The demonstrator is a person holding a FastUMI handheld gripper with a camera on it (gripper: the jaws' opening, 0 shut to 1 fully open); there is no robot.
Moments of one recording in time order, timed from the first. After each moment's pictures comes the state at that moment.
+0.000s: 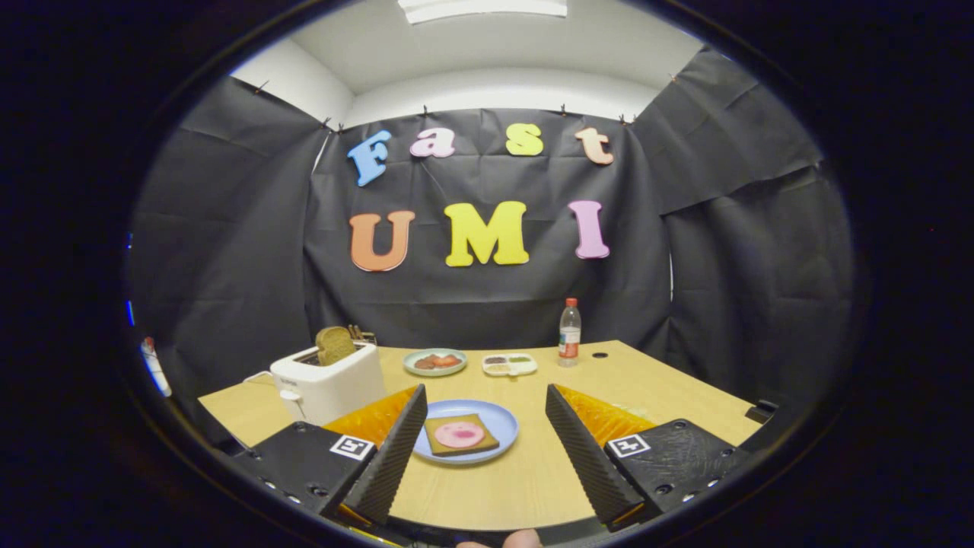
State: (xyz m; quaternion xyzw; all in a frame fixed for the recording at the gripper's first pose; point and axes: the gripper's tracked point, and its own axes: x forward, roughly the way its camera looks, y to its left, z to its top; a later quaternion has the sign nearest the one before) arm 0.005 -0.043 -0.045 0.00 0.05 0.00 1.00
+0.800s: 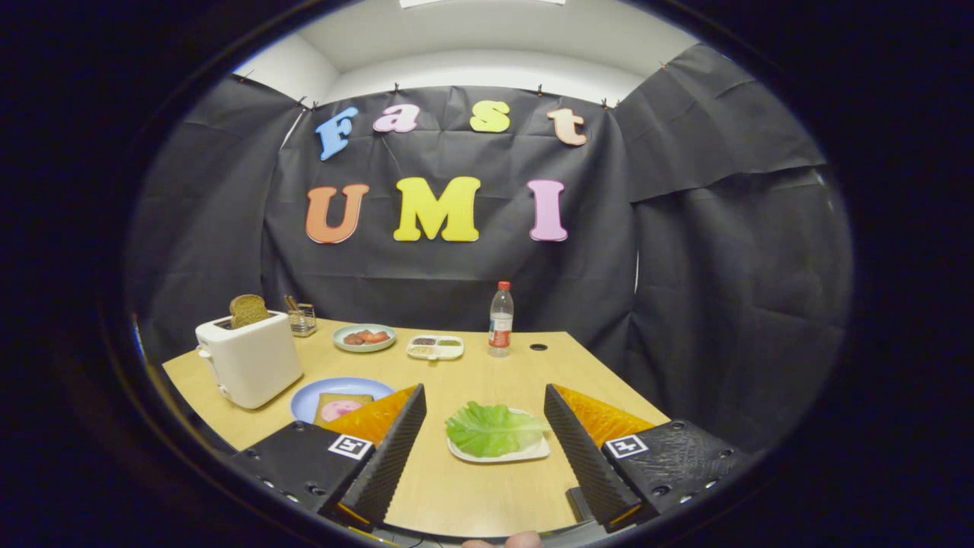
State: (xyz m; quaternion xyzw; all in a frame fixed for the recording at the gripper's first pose) arm 0.053 -0.207 -0.044 -0.03 0.09 -0.04 0.99
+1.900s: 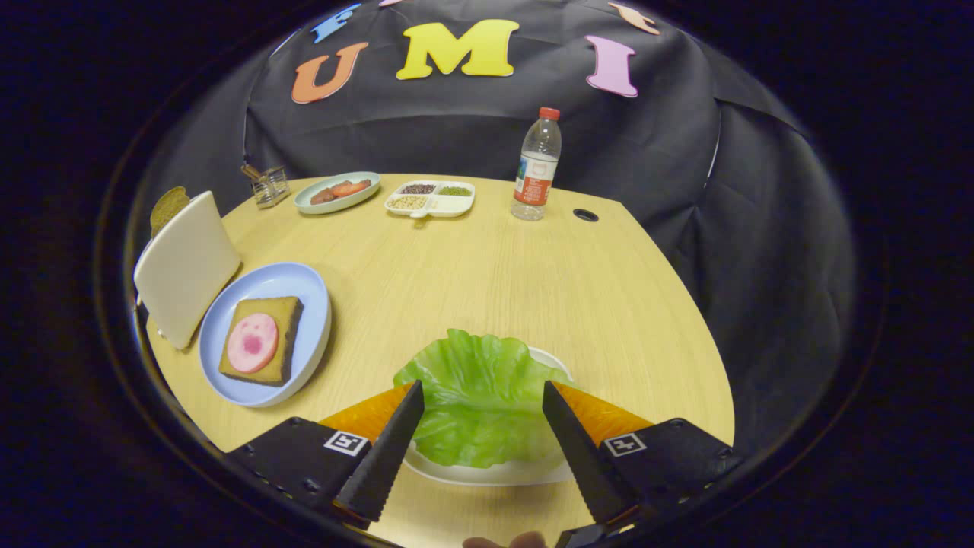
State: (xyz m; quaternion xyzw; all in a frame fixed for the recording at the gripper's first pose) arm 0.196 -0.225 -0.197 -0.09 0.41 0.00 0.91
